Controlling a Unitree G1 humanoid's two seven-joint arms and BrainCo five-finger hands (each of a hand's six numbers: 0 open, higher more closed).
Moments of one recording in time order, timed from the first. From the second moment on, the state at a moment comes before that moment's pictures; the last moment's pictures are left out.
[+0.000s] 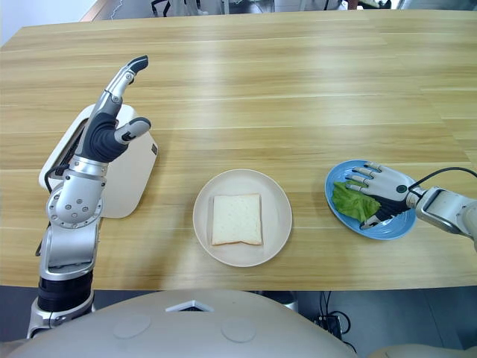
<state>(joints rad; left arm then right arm) 0.00 0.28 0.00 -0.62 0.43 0.01 -0.17 -0.14 -1.26 0.43 0.49 -1.27 -0.61 -0.34</state>
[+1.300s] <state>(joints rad) 0.01 0.29 0.00 -0.64 0.43 0.02 -0.20 -0.16 -1.21 0.47 0.57 -1.24 -0.58 -0.53</state>
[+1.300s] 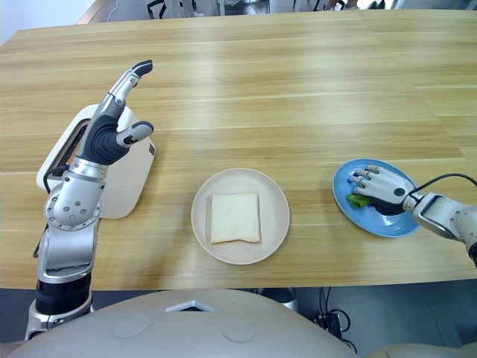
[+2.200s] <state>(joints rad) -0.06 0.29 -0.04 -0.58 0.46 0.01 -0.18 -0.08 -1.20 0.37 0.12 -1.27 -0.34 -0.79</state>
